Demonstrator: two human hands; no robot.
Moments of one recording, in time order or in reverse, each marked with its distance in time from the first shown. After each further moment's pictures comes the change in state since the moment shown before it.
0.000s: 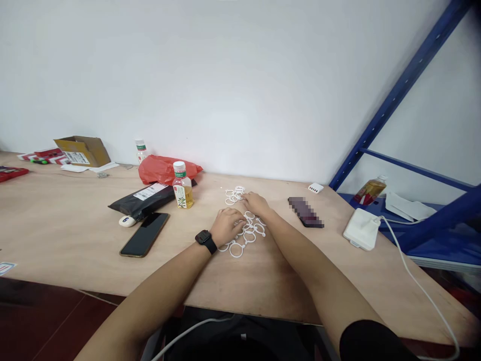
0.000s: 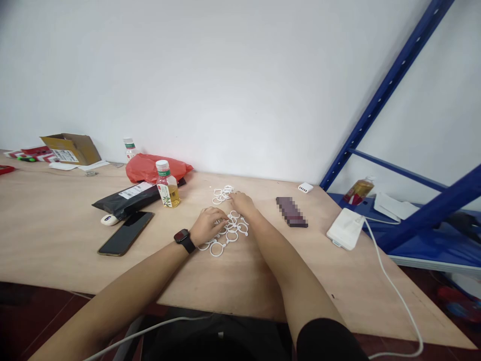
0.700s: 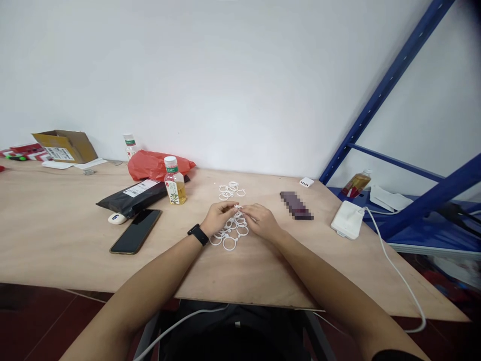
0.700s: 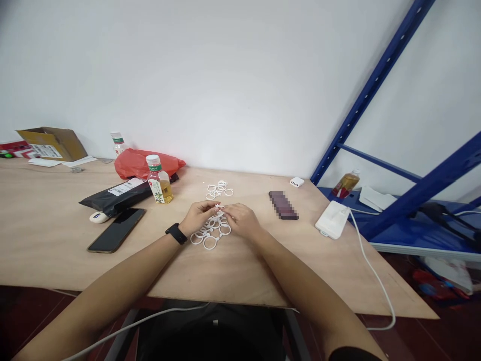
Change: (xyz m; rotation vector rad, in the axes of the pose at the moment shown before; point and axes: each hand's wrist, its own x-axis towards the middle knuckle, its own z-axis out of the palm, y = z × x) left_hand 0.007 -0.005 0.013 -0.886 0.185 -0.224; right_hand -0.112 -0.021 -0.023 0.360 0.443 -0.425
